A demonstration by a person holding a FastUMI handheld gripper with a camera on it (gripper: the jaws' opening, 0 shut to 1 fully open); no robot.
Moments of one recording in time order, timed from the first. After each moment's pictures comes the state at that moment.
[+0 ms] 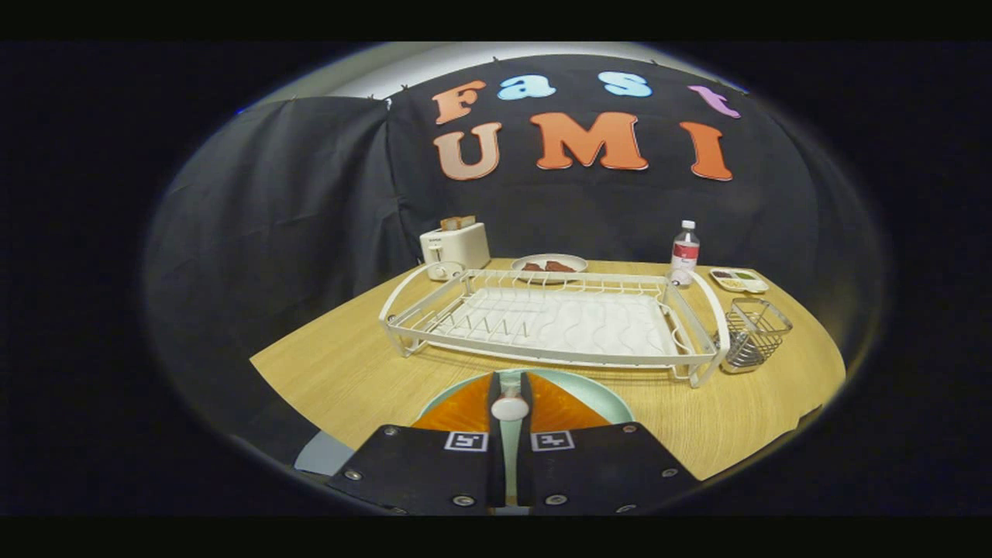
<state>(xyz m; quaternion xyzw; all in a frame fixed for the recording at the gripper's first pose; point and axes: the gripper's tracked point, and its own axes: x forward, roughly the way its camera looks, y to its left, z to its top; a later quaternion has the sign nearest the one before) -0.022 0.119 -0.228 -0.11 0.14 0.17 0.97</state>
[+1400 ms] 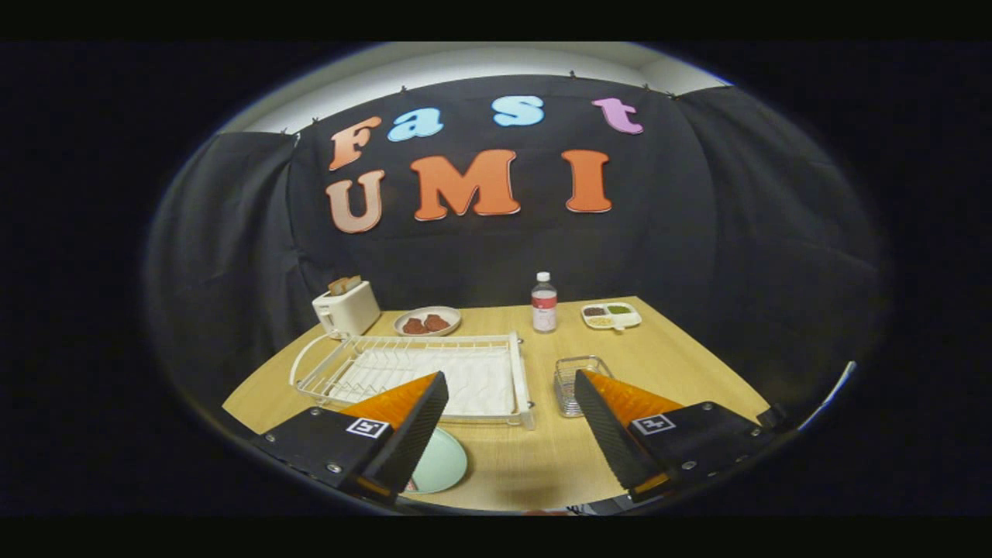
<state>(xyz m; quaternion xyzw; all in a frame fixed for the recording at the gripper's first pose) -0.008 -0.052 -0.056 -0.06 0.07 0.00 1.00</state>
